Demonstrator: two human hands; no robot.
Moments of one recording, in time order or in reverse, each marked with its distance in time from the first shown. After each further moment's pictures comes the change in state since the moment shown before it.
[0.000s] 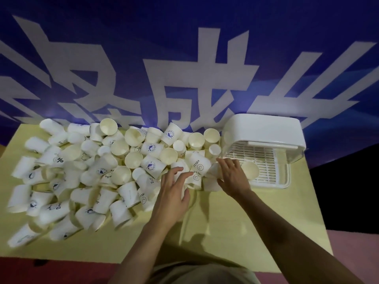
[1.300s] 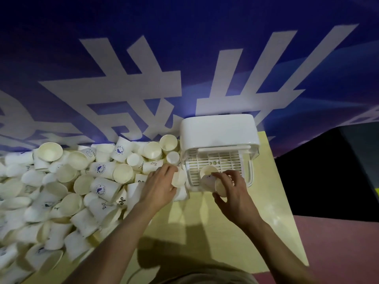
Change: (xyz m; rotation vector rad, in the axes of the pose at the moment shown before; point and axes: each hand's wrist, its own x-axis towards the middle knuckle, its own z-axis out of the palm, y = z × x) left_hand 0.117 0.045 0.091 0.377 -0.399 0.121; right_hand -0.091 0.098 -0.051 0.493 0.235 0.133
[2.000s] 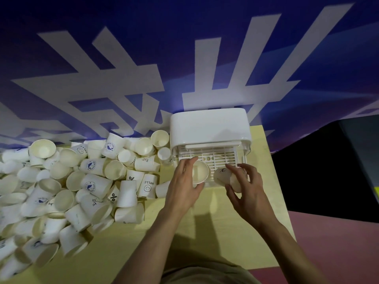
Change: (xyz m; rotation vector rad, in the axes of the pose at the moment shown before) left_hand 0.013 0.114 0.020 -0.384 0.153 -0.115; right_hand -0.010 0.056 -0.037 0.055 0.134 0.009
